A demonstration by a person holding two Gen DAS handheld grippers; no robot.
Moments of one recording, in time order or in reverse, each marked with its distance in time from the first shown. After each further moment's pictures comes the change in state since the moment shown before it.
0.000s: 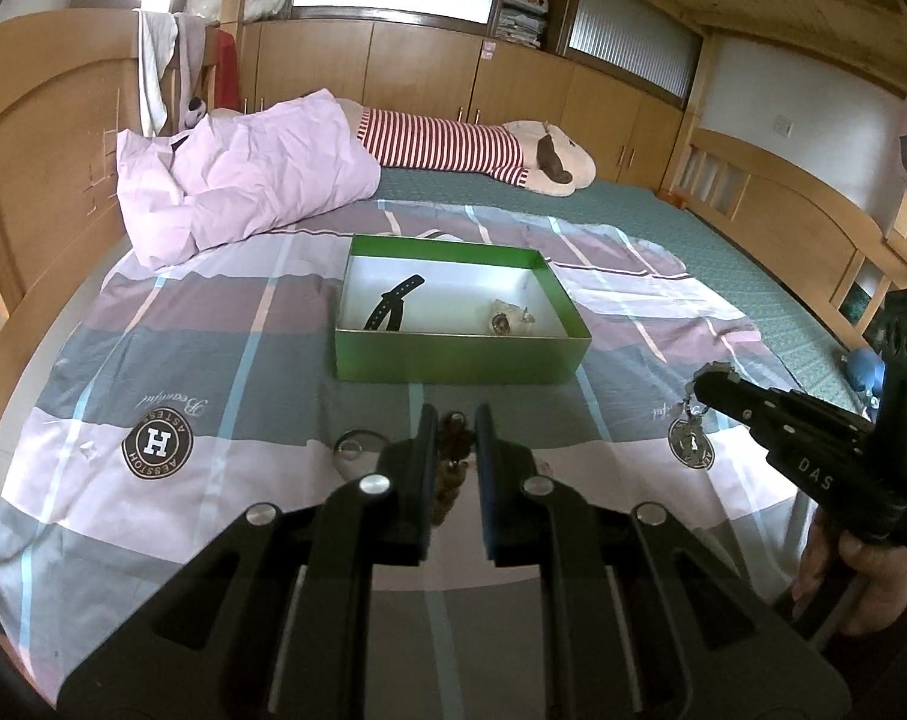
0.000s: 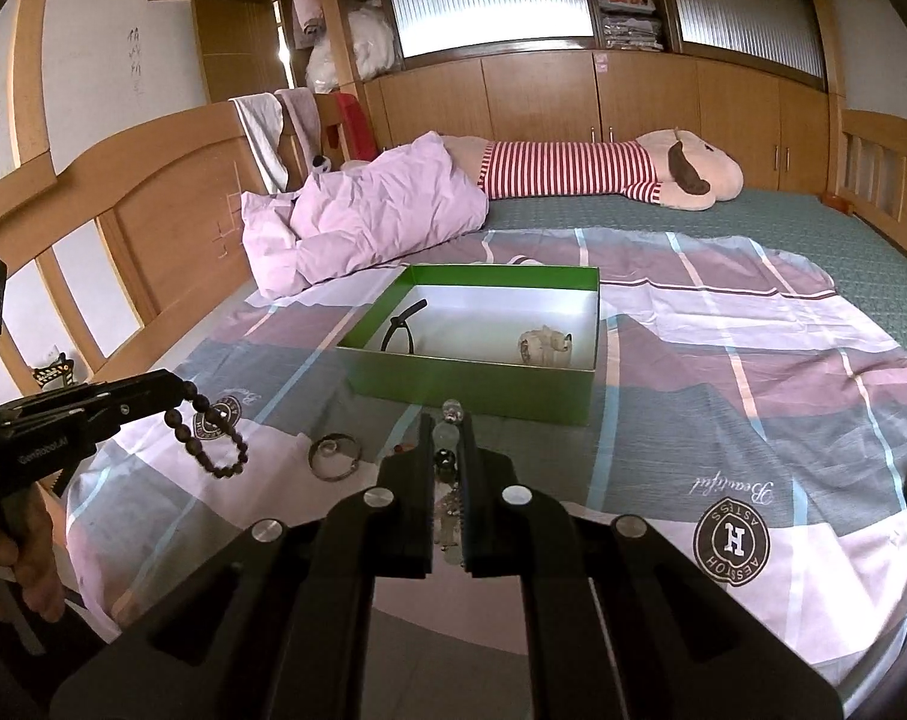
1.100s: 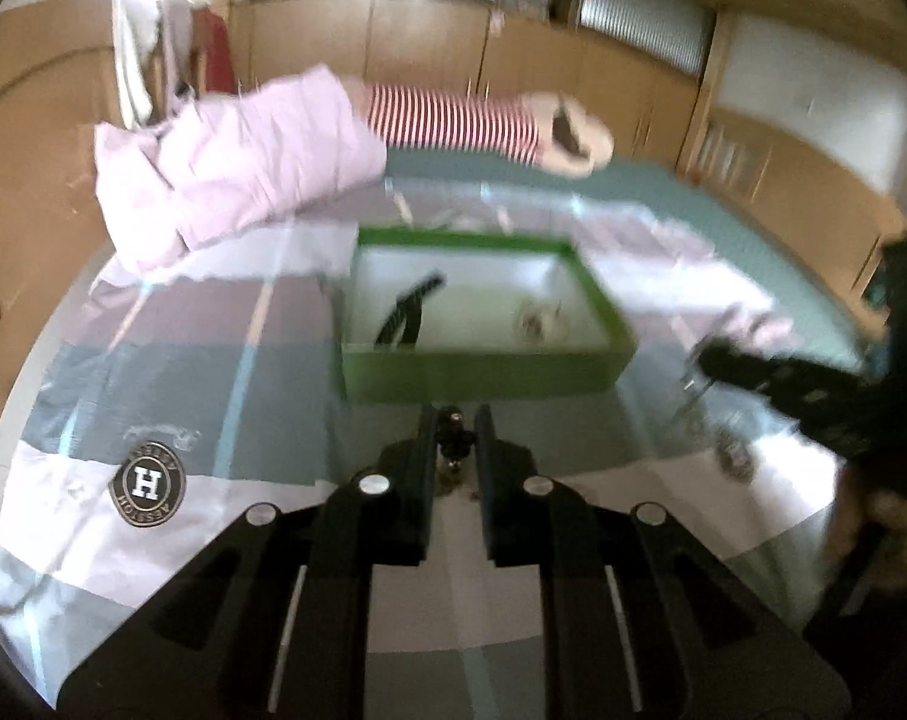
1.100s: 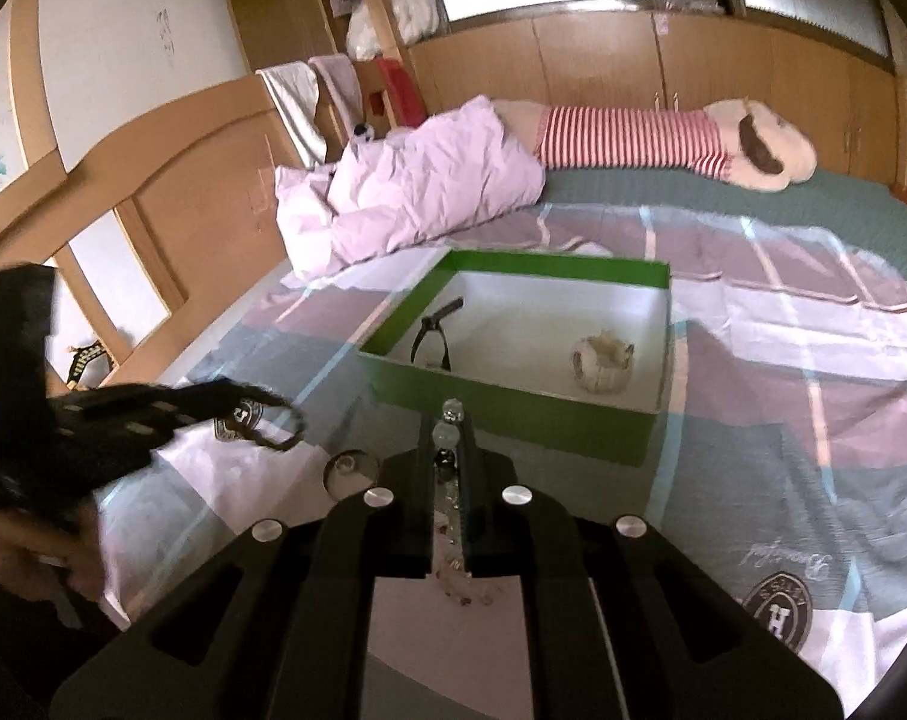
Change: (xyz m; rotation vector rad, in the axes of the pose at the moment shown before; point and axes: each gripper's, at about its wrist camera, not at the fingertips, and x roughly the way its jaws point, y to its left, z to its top) left arm 0.046 0.017 0.027 0.002 0.029 0.016; right arm 0.054 -0.018 0.040 -0.025 0.069 0.139
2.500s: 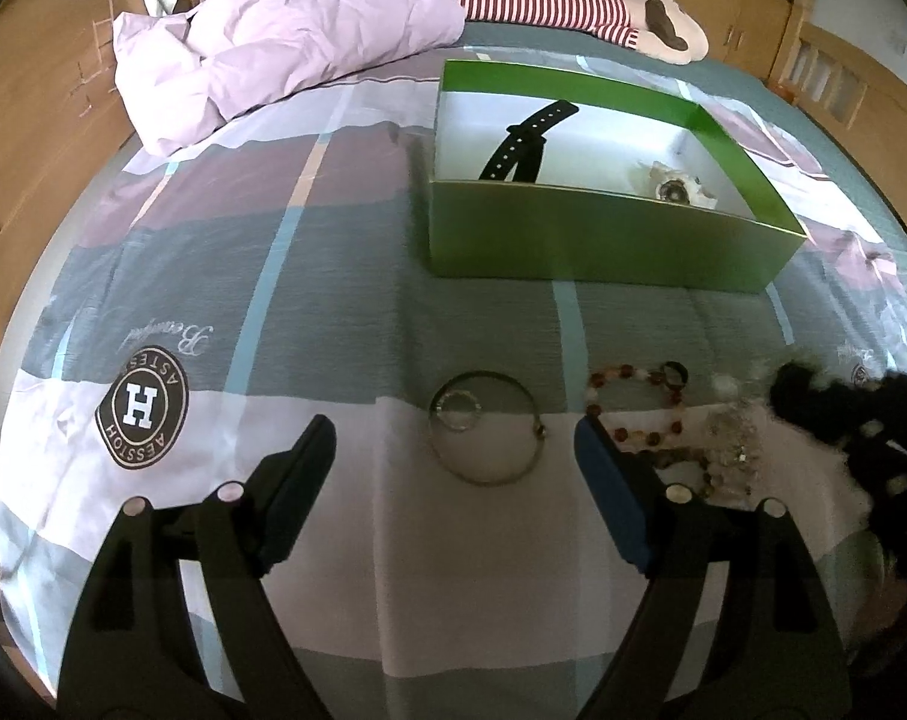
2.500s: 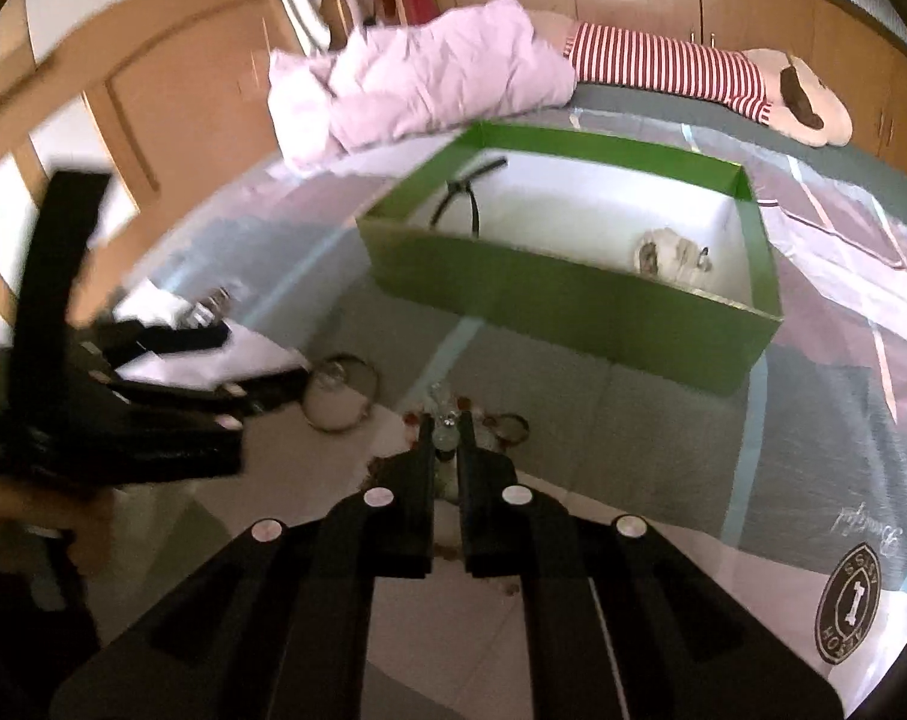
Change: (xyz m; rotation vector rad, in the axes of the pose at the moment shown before) left arm 0.116 0.048 -0.037 -0.015 0.294 0.189; right arm 0.087 0.018 -0.041 -0.027 0.205 0.033
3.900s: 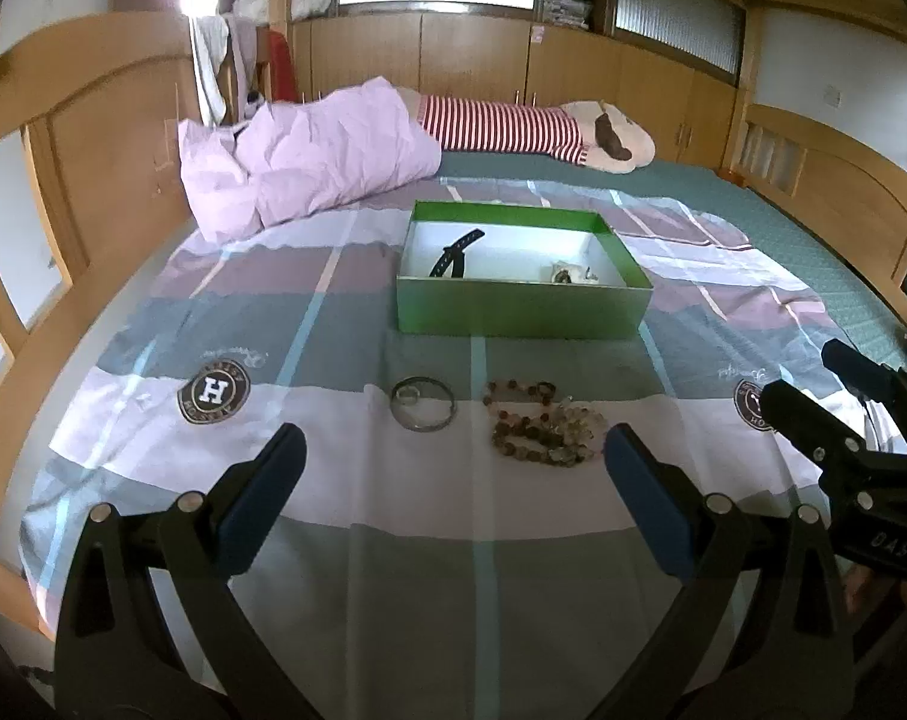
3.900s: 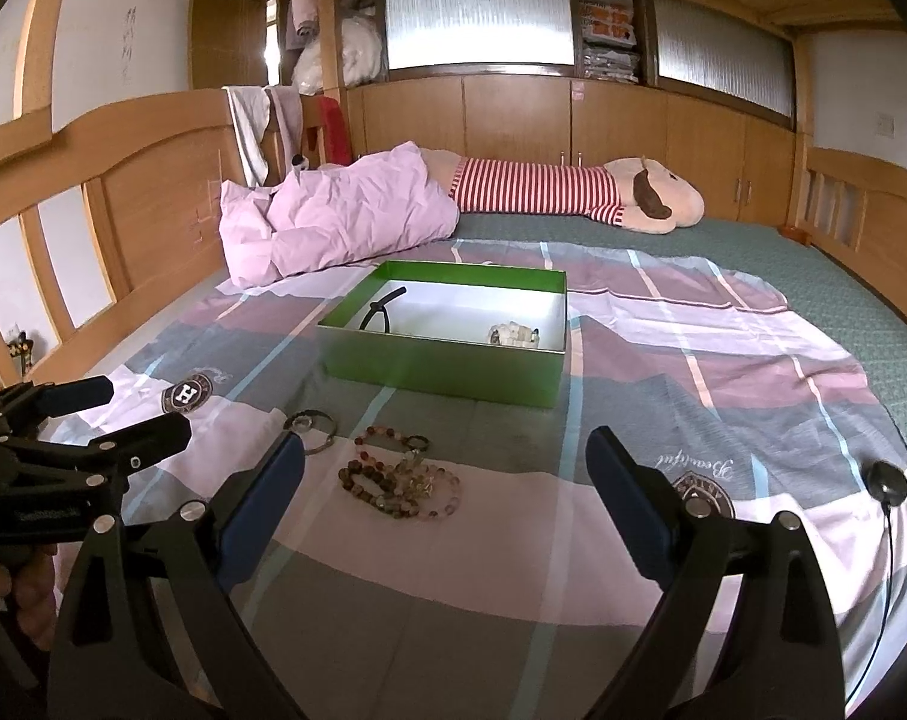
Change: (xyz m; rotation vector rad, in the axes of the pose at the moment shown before) left arm -0.151 -0.035 -0.079 -0.014 -0.295 -0.018; right arm -0.130 0.041 -0.058 0.006 -0.306 -0.321
